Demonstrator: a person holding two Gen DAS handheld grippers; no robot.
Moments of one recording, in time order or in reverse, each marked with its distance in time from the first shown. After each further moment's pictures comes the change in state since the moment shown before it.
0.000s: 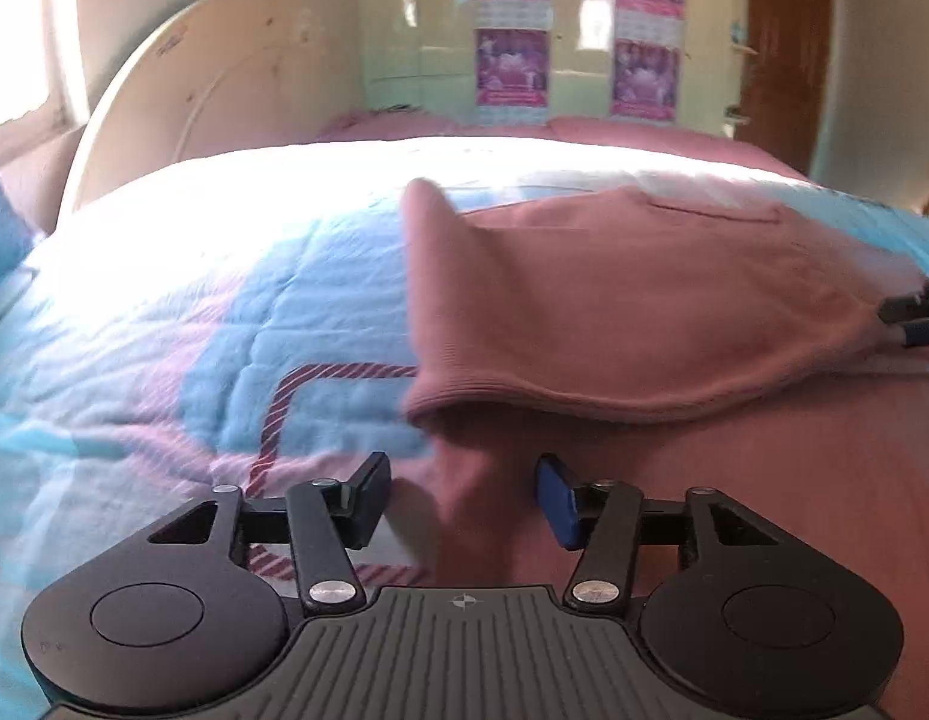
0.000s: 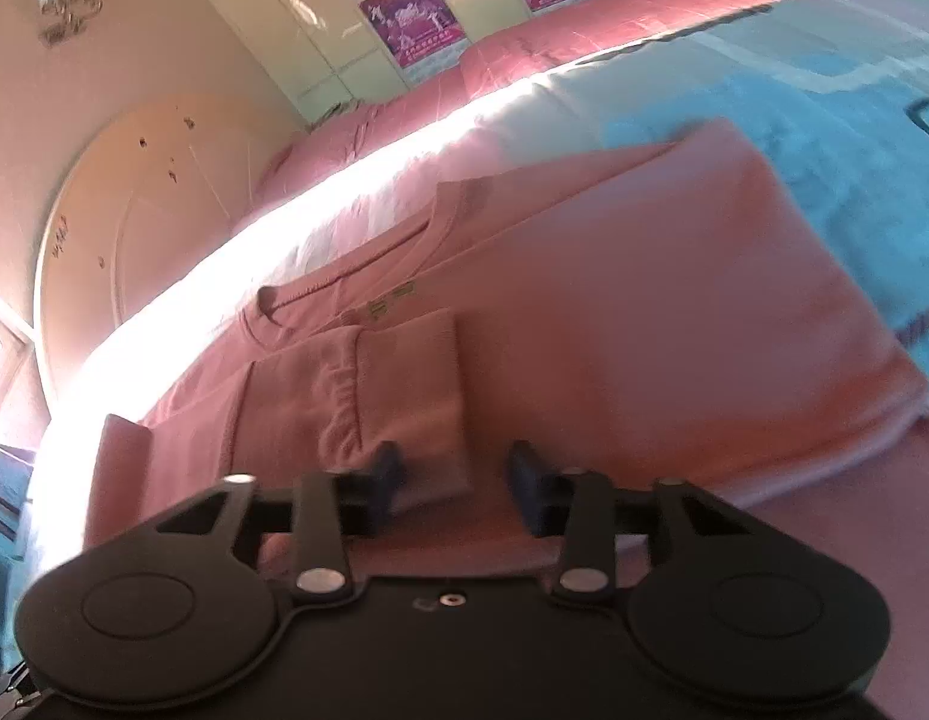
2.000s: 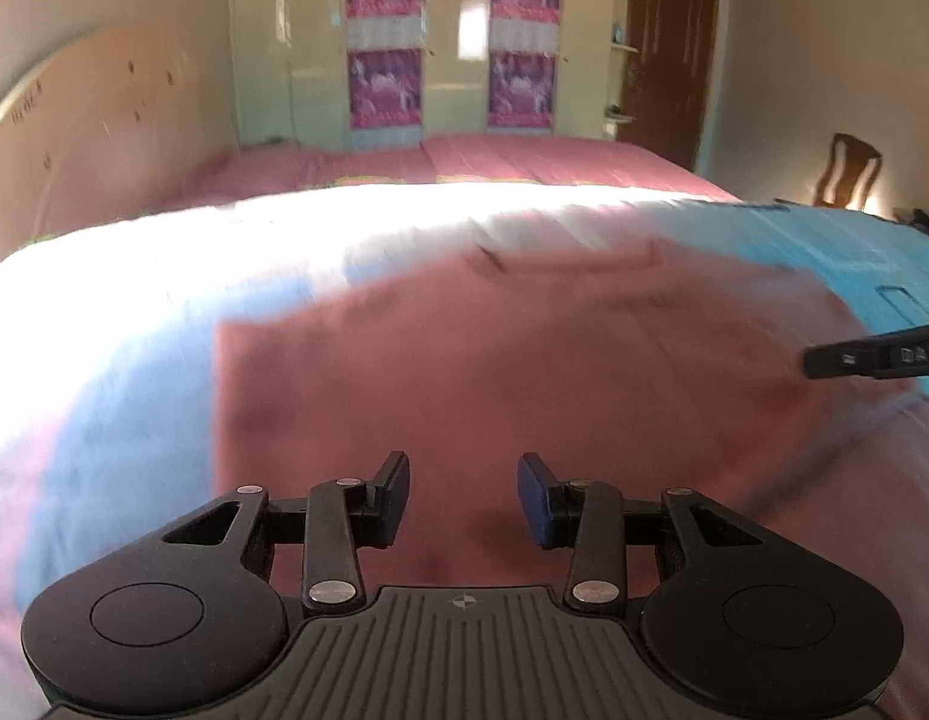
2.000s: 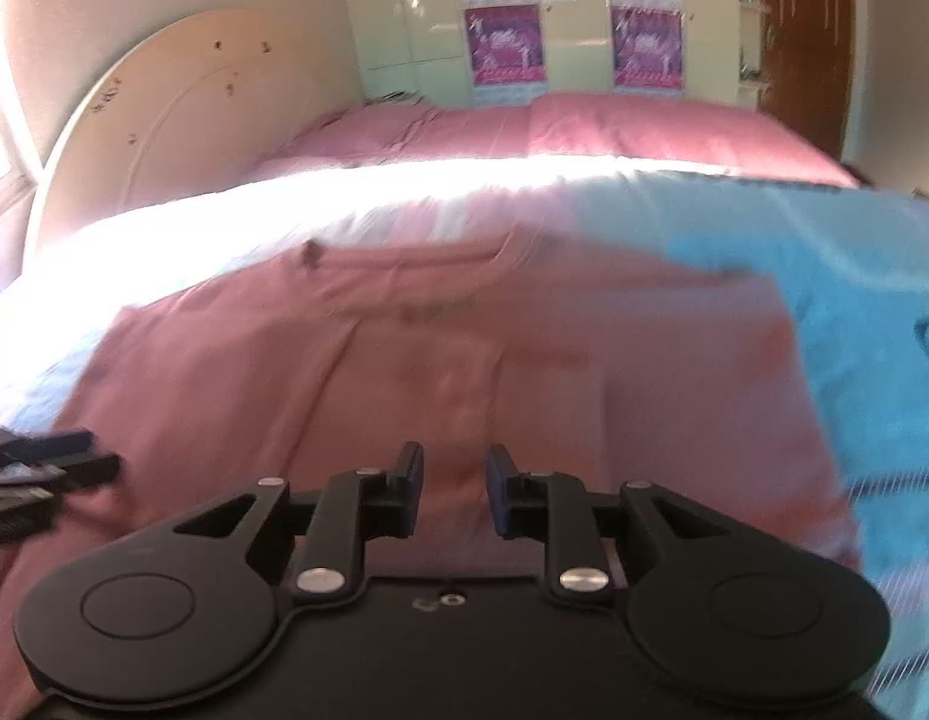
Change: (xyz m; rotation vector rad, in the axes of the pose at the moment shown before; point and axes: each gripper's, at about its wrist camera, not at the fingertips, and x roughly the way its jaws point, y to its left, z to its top) left arm 0.042 -0.068 0.073 0.147 -0.031 -0.193; right arm -0.025 0.046 -0.010 -0.379 -0.058 -0.129
